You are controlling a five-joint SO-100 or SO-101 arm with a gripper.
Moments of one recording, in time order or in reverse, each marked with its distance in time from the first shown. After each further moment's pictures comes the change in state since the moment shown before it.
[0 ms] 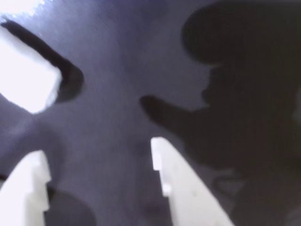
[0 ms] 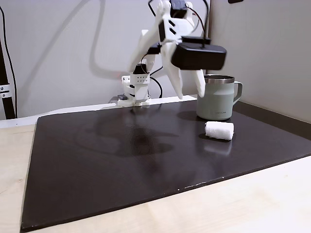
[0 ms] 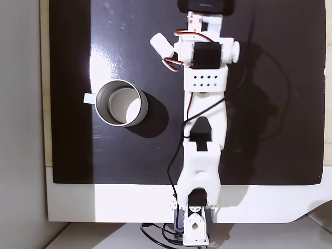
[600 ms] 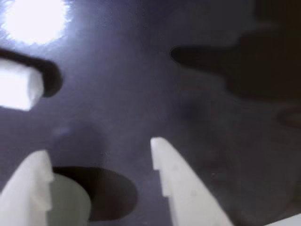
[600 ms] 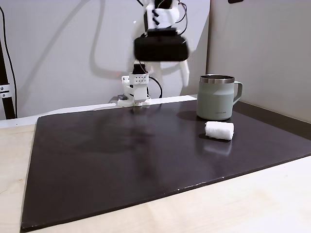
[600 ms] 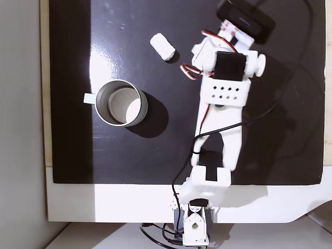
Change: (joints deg) arm 5.0 20.7 24.3 -0.7 20.9
